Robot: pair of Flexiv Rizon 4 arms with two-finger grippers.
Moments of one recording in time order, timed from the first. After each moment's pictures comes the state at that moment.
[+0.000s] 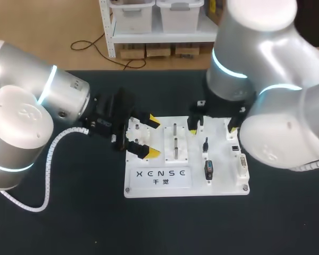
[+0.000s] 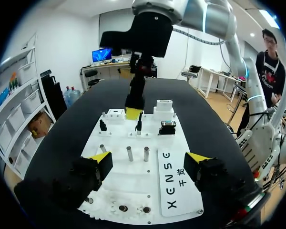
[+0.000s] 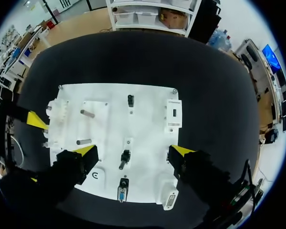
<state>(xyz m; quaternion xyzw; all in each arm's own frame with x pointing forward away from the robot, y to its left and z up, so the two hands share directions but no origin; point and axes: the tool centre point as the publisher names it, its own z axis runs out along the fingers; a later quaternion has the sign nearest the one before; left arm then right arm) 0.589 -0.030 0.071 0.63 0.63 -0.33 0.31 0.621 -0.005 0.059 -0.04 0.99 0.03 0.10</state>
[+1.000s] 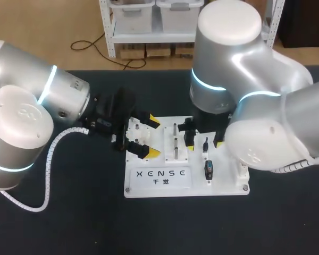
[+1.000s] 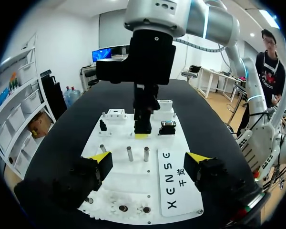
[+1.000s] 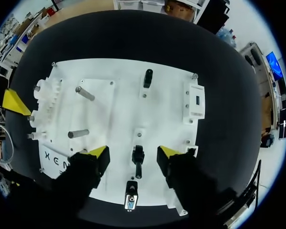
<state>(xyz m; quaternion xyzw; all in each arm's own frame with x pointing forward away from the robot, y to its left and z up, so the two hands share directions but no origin) 0.589 -0.030 0.071 0.63 0.63 -0.33 0.31 0.605 0.012 0.019 -0.07 1.00 0.01 0.06</state>
